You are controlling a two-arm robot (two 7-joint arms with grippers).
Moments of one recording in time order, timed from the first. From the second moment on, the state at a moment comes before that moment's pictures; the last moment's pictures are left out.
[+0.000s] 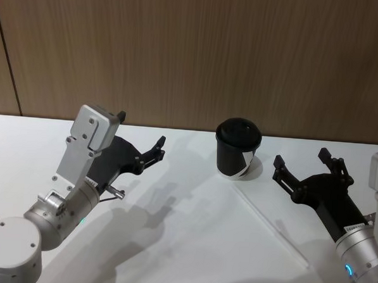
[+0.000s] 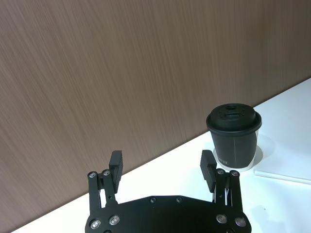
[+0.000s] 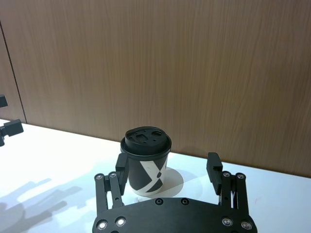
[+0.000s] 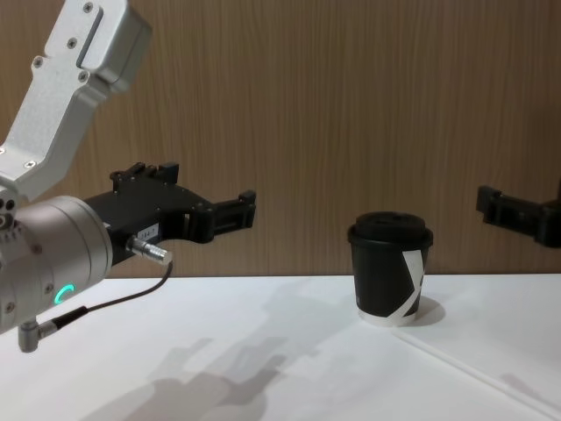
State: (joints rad) left arm -0.24 0.38 0.45 -1.63 -0.20 0.01 -0.01; right arm -0.01 0.34 -0.23 -1.77 0.29 0.03 0.07
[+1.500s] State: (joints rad) left arm -0.24 0.38 0.45 -1.63 -0.20 0.01 -0.01; right arm -0.01 0.34 -0.23 -1.77 0.29 0.03 0.07
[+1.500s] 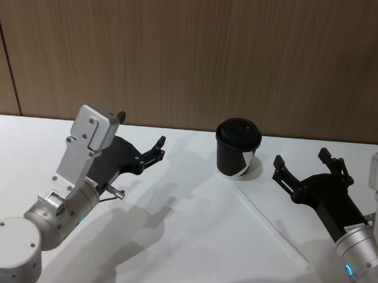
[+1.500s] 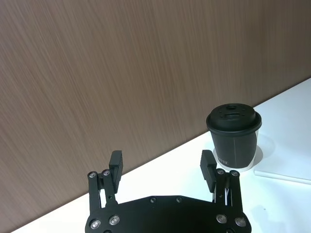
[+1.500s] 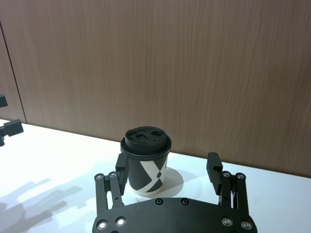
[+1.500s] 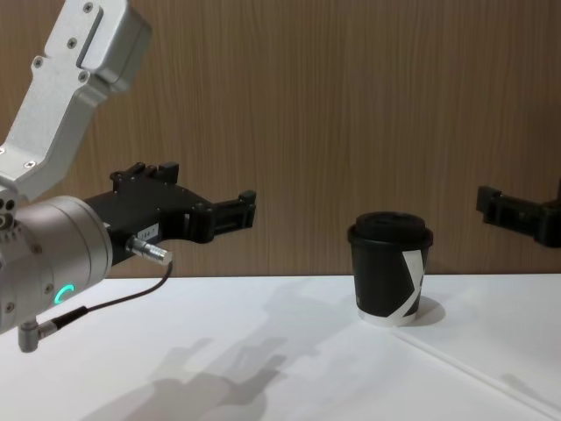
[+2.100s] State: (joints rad) left arm -0.24 0.38 0.45 -1.63 -0.20 0.01 -0.01; right arm -0.01 0.34 -0.23 -1.77 0.29 0.03 0.07
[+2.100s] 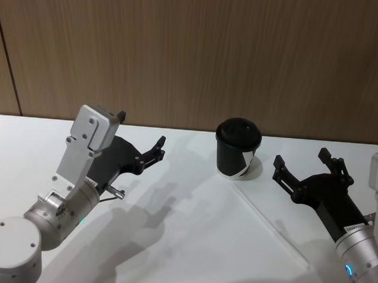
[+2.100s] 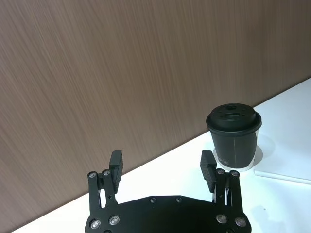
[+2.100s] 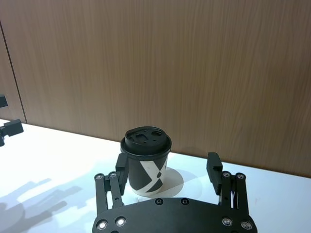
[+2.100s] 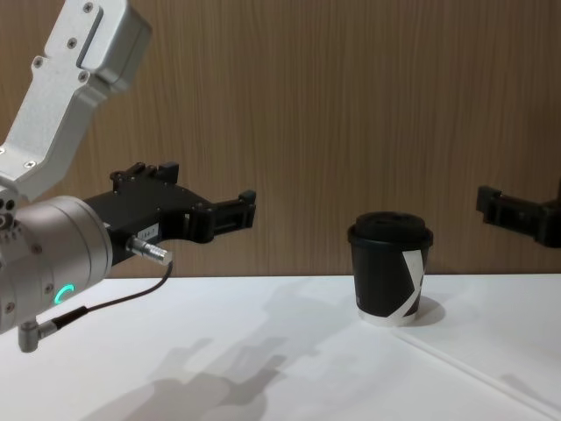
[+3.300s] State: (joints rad) left arm -0.24 0.38 0.45 -1.63 -0.20 0.01 -0.01; right arm -0.02 0.34 -0.22 -1.77 0.29 0.03 0.08
